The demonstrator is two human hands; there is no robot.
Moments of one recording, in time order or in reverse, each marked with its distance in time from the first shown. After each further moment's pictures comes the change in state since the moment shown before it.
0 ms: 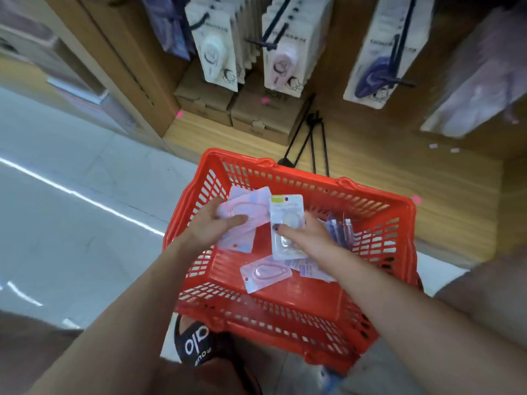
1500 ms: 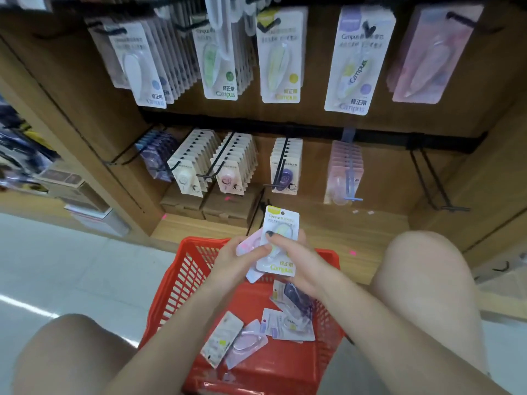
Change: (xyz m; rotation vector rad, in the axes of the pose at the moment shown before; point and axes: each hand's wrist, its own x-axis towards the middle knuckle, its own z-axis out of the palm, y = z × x) left_hand -0.111 0.171 0.073 -0.368 -0.099 0.163; right_hand -0.129 -0.099 -0.100 0.835 -0.095 -0.164
